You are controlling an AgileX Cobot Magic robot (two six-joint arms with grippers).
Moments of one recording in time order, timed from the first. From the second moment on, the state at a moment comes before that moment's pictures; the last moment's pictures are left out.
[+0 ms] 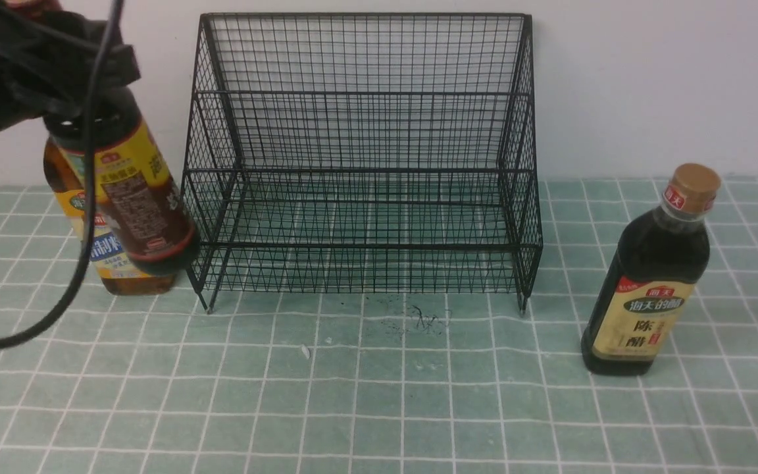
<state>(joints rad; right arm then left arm) -0.08 -0.01 0.02 -0.13 0.37 0.26 -0.13 1.27 -1.04 -0.66 0.08 0.55</state>
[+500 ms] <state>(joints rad) -0.08 -0.01 0.02 -0.13 0.37 0.26 -0.27 1.59 -1.24 -0.68 -0.10 0.57</state>
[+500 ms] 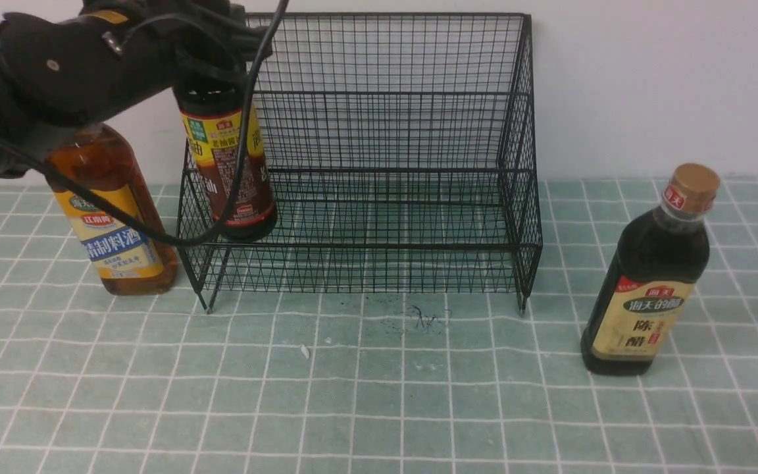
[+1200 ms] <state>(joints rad) -0.08 -0.01 0.02 -0.13 0.37 0.26 -0.27 1.68 -1.26 -0.66 0.13 0.59</state>
